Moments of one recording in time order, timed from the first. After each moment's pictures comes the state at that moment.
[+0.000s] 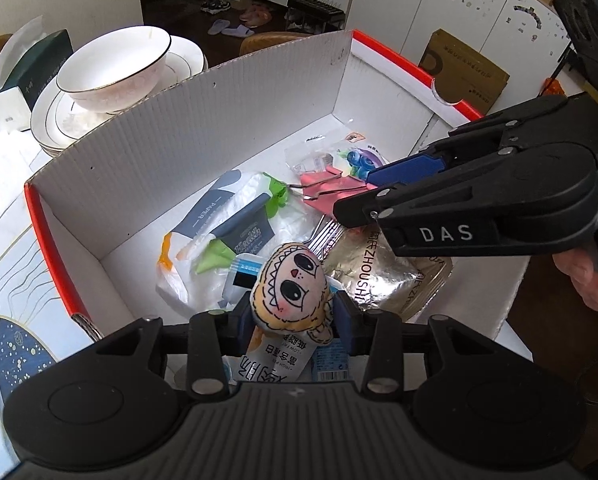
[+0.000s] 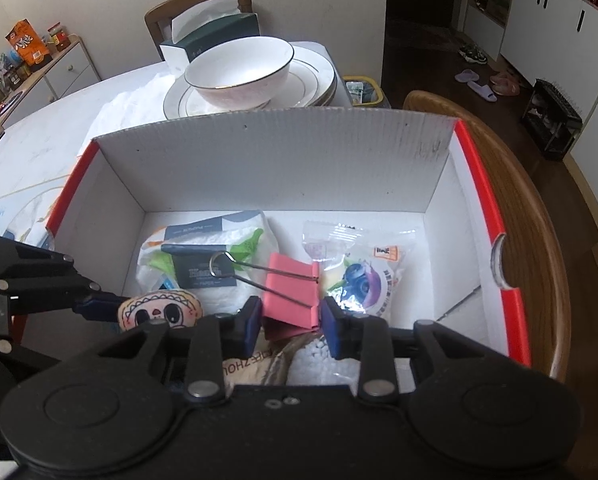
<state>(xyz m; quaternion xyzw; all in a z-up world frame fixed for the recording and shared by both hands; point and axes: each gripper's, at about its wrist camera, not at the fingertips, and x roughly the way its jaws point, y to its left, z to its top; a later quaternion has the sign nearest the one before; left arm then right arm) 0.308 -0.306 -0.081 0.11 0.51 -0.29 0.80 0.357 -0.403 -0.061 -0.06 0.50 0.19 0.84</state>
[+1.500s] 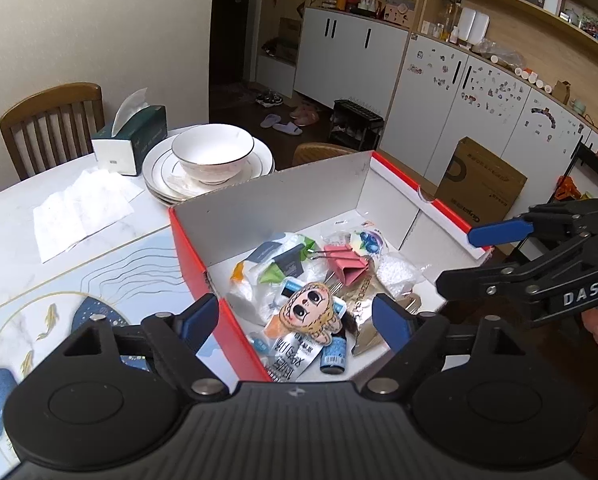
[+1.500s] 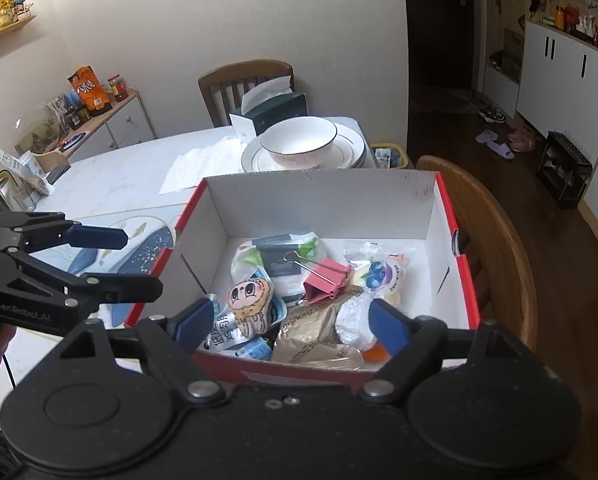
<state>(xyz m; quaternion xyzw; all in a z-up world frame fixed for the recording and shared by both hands) 0.222 -0.236 -0.002 0.03 0.38 -0.23 0.89 0.254 -0.435 0.012 -0.03 0.40 0.25 0.88</state>
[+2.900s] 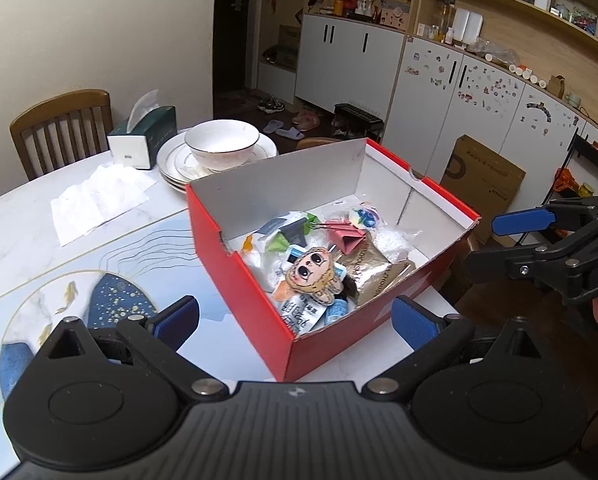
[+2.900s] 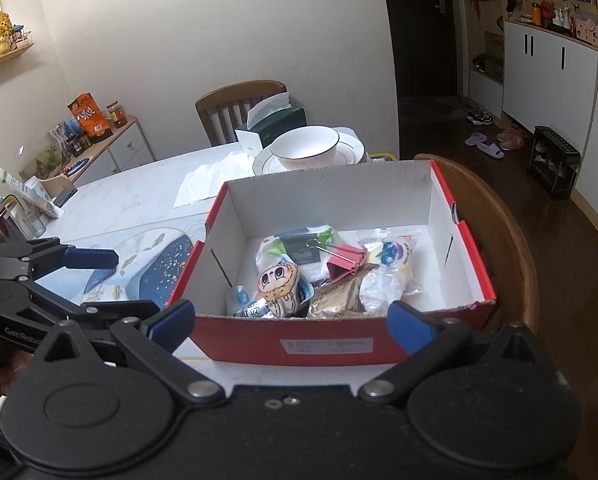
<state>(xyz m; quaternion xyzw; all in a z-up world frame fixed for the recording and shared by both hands) 0.174 -0.216 -0.002 0.05 0.37 -0.23 0.90 0.202 -0.429 0.013 0.01 0.38 0.23 0.90</state>
